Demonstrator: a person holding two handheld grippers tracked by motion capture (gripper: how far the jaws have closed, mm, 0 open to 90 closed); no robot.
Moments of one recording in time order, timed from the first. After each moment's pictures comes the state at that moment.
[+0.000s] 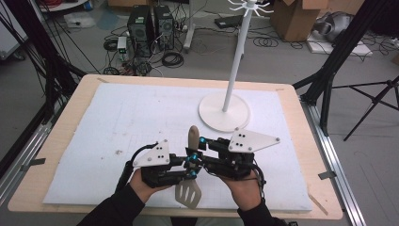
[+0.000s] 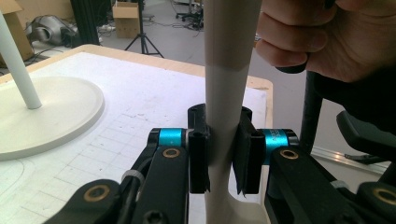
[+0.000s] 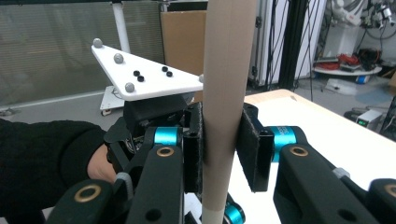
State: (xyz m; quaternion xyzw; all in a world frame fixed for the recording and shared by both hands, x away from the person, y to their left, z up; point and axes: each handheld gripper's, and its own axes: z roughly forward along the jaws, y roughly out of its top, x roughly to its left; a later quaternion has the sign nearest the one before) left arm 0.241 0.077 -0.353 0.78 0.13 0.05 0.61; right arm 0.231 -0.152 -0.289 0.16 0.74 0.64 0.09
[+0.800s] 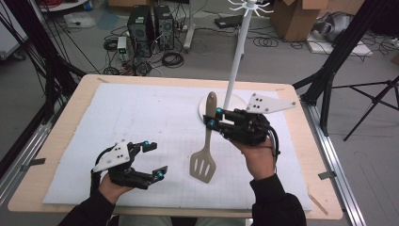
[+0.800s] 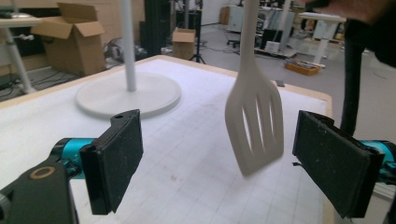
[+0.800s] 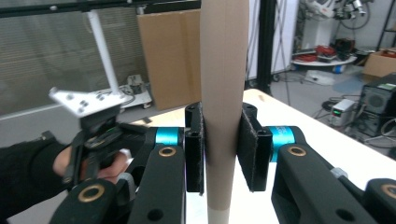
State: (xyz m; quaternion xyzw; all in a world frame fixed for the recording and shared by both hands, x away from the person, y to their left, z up) left arm 0.244 0.165 -0.389 0.73 0.22 0.14 0.63; right arm 0.292 -0.186 -0.255 0.20 0.74 0.63 0.10
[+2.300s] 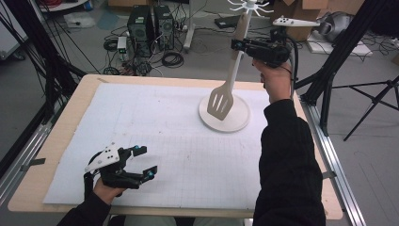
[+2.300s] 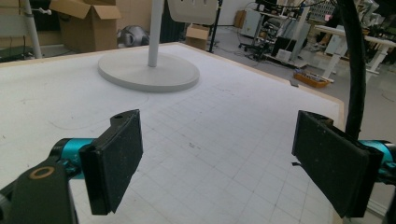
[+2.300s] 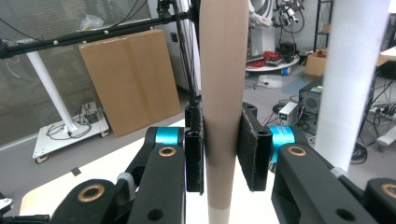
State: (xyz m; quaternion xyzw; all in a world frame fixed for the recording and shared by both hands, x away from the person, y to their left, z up) left arm 0.248 0.188 -0.412 0.71 0.27 0.12 0.64; right arm 0.445 -0.242 -0.177 0.29 0.71 0.63 0.13
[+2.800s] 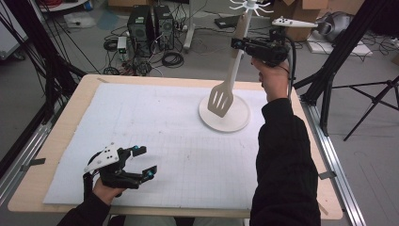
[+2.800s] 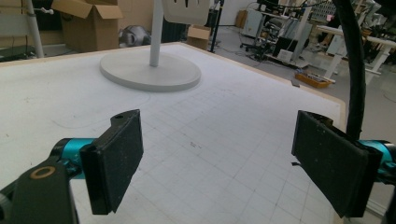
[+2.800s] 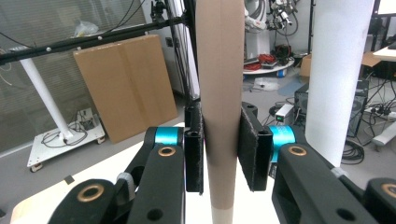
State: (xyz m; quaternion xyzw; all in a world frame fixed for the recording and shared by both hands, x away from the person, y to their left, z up) left arm 0.248 0.189 -0.412 0.71 0.27 0.12 0.64; right arm 0.453 -0.242 -0.182 0.30 0.70 0.64 0.14
